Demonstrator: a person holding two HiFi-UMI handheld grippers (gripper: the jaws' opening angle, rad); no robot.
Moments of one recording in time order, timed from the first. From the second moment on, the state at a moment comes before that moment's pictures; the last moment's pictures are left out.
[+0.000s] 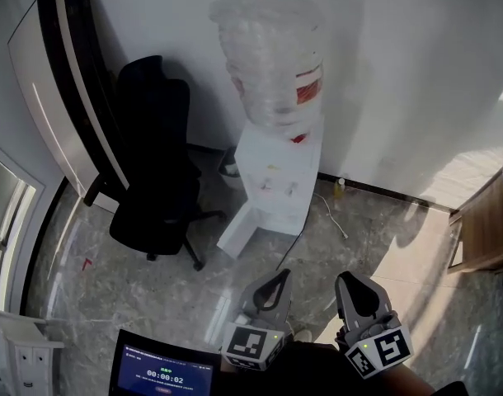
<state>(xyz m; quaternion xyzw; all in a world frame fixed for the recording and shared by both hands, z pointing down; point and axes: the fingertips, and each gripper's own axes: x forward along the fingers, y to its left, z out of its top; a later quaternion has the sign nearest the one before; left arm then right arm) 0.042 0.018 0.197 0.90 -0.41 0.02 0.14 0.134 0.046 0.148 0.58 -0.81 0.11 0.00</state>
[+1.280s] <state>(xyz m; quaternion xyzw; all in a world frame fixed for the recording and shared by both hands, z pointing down) 0.018 -0.103 0.311 0.70 -0.68 0.07 0.19 0.134 -0.151 0.317 0.27 -0.94 0.17 0.13</state>
